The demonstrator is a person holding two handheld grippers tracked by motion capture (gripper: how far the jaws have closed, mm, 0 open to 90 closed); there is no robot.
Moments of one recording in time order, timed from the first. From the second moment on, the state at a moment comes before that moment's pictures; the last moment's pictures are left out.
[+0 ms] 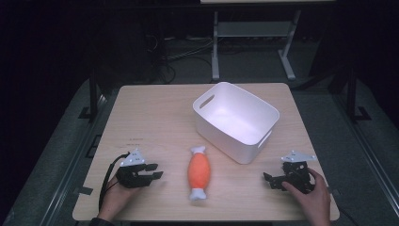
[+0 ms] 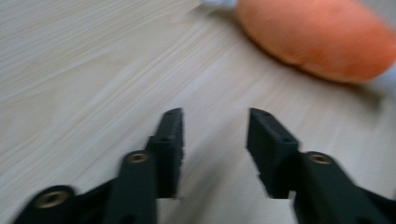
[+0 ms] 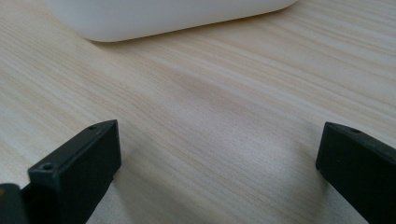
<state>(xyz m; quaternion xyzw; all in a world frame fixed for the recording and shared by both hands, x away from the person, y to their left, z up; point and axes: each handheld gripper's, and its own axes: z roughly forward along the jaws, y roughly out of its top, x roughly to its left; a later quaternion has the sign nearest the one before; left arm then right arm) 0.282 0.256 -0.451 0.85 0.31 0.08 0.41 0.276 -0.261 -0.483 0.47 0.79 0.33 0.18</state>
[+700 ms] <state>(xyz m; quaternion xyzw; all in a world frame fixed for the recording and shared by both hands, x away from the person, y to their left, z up) 0.277 0.204 -0.417 0.87 0.24 0.02 0.43 0.276 -0.261 -0.483 0.47 0.79 0.33 0.18</state>
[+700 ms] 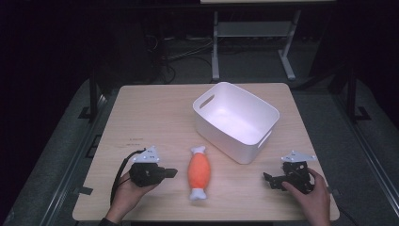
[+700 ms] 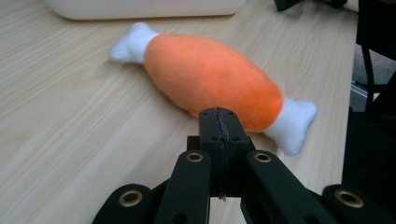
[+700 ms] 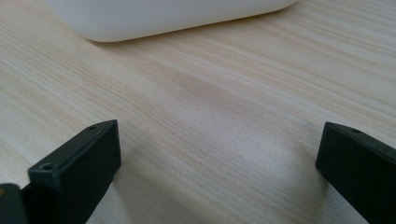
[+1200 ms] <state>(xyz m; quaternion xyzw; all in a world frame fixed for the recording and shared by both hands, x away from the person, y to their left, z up) 0.275 0.153 -0.414 0.88 0.20 -0.01 0.43 0.276 -0.261 -0.484 0.47 0.79 0.33 0.18</state>
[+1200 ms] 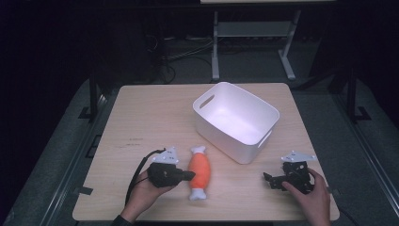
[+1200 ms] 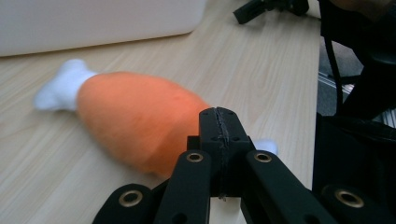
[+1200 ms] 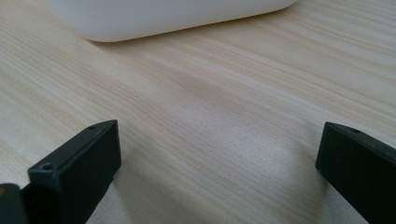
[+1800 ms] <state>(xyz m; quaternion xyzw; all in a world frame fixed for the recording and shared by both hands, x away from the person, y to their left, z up) 0.266 0.114 -0.429 0.90 0.16 -0.04 0.41 0.276 -0.261 -0.483 0.48 0.79 0.33 0.18</state>
